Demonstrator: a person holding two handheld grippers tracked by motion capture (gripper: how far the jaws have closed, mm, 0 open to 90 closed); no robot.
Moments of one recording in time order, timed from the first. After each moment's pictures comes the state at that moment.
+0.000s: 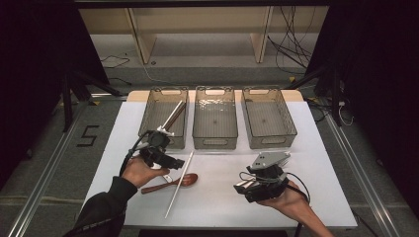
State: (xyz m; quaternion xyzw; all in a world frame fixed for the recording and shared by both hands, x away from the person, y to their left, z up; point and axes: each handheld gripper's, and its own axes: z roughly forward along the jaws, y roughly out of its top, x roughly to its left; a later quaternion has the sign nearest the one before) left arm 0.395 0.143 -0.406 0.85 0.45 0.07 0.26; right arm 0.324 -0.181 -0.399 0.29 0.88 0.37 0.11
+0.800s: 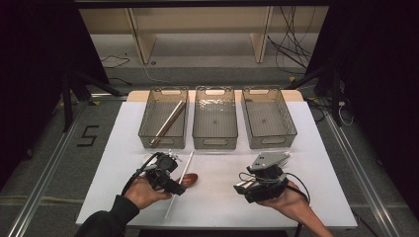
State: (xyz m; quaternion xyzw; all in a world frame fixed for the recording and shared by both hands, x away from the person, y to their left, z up) left arm 0.361 0.127 -0.435 0.88 0.42 0.05 0.20; right arm 0.323 -0.181 -0.400 0.29 0.88 0.36 0.11
